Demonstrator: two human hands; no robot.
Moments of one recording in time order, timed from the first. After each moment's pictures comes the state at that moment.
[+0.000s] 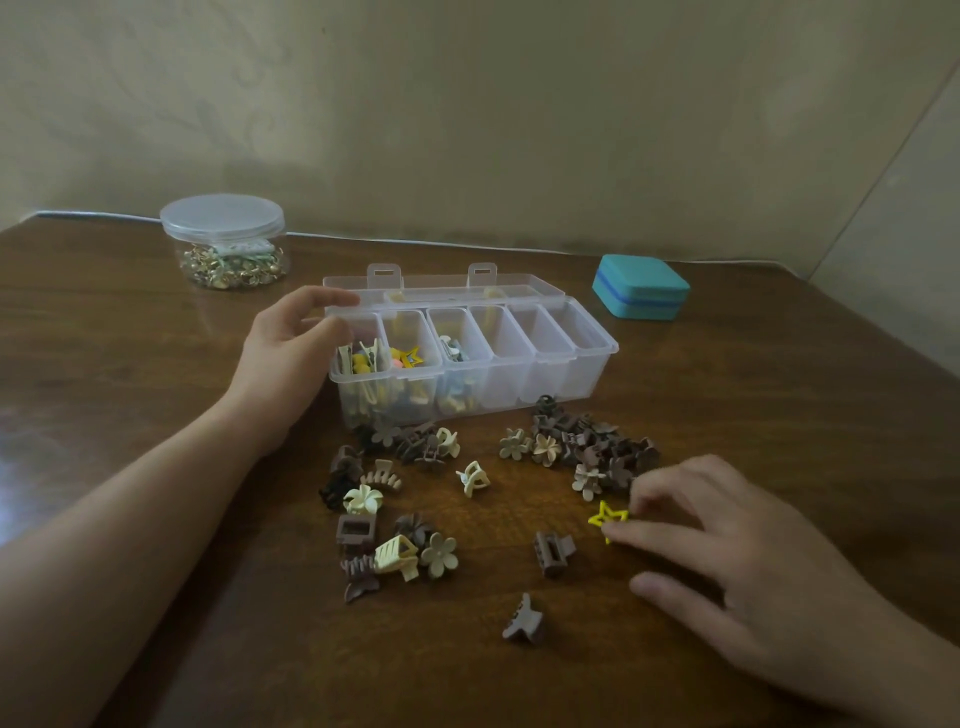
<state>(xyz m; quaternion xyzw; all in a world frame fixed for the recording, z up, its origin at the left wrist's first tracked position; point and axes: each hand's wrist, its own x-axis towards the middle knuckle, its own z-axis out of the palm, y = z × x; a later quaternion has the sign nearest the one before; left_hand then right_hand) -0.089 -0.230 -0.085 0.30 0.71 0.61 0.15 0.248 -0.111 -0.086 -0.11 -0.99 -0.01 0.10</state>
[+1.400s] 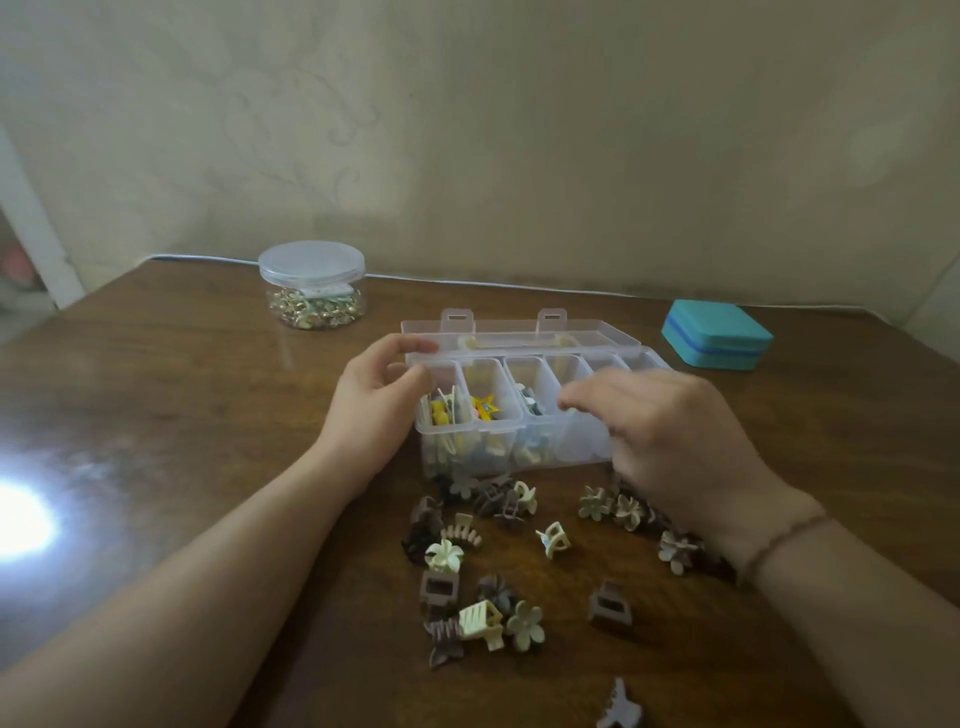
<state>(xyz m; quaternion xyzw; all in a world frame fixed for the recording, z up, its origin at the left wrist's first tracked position) -0.093 -0.230 -0.085 0.30 0.71 0.62 0.15 0.099 -0.093 -0.050 -0.03 -0.96 -0.06 0.28</state>
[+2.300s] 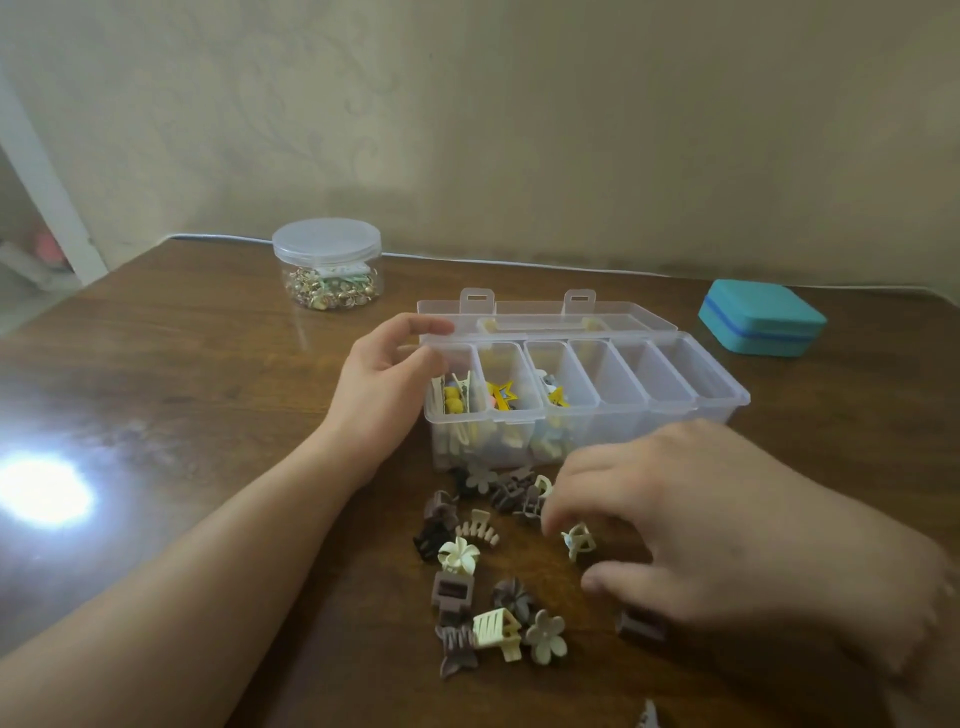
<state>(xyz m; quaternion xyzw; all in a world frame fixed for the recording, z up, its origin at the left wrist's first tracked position) -0.098 -0.229 -0.087 0.31 0.71 0.62 0.15 0.112 -0.128 -0.030 0.02 -1.00 0.02 0.00</state>
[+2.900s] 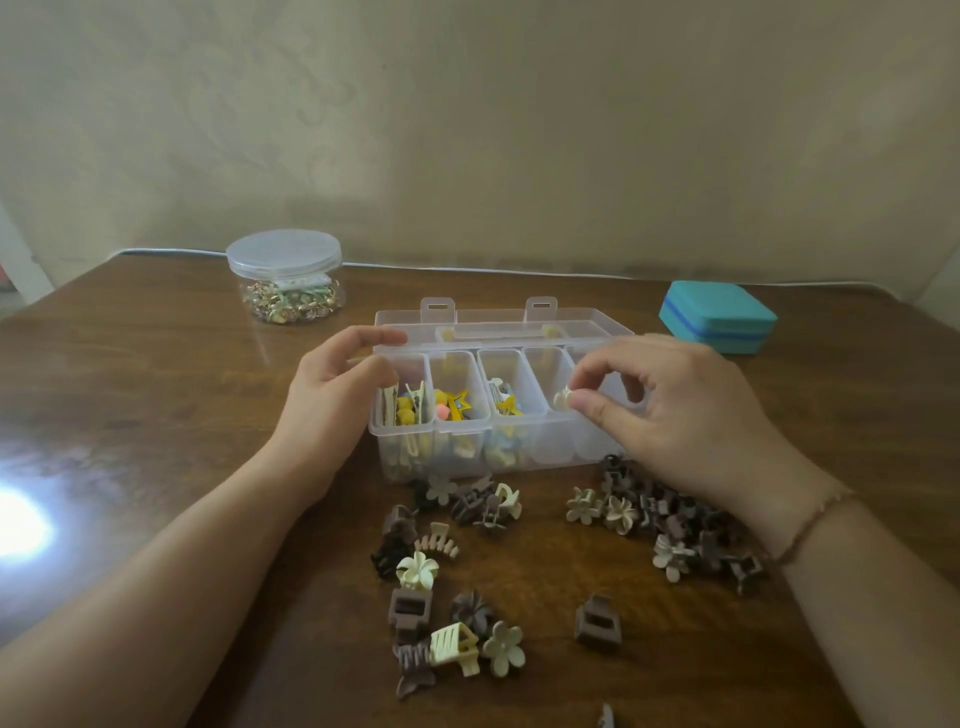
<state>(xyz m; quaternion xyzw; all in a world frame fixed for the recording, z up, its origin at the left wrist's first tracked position) -0.106 -0.228 -0.091 0.30 0.70 0.62 0.18 0.103 -0.075 -0.042 -0.16 -0.95 0.10 0.25</state>
